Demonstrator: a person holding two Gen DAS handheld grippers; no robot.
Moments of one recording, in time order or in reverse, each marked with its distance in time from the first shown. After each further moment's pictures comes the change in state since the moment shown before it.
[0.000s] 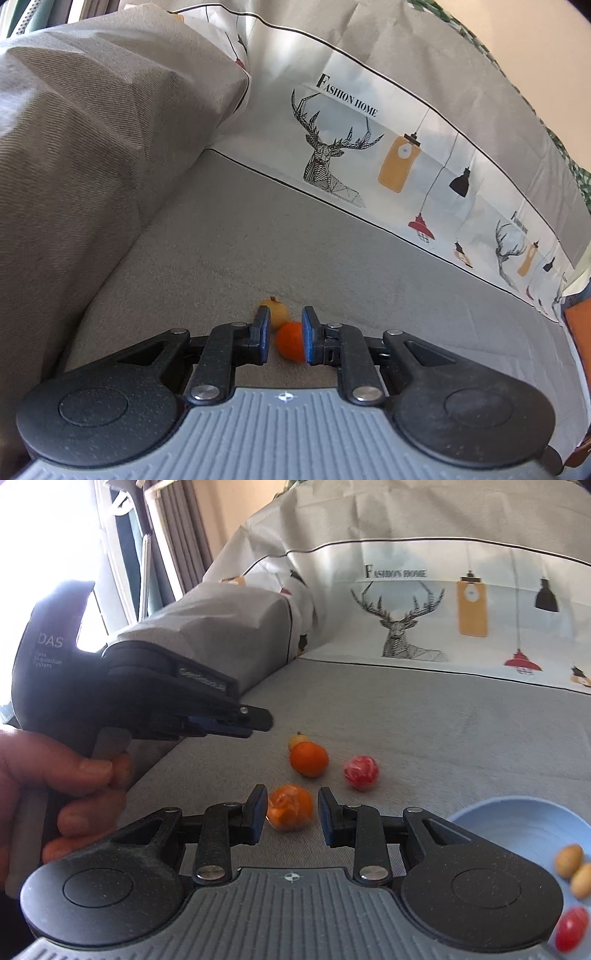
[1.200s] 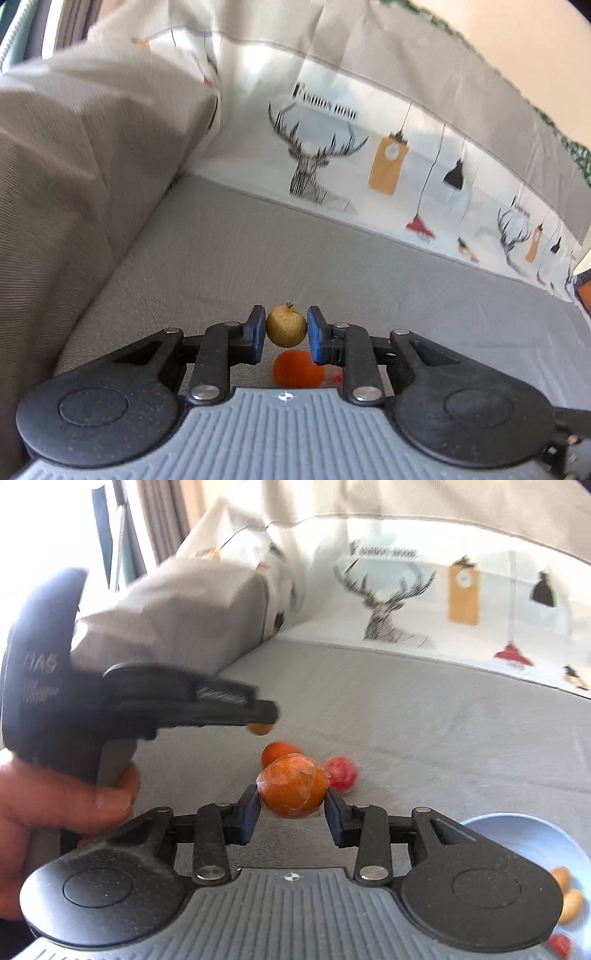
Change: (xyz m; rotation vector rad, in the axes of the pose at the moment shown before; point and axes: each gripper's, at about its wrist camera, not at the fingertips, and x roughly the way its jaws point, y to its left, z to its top) left arm 0.007 -0.023 -0.002 0.106 -0.080 0.013; right arm 0.013 -0.001 0.021 0.006 0.073 -0.098
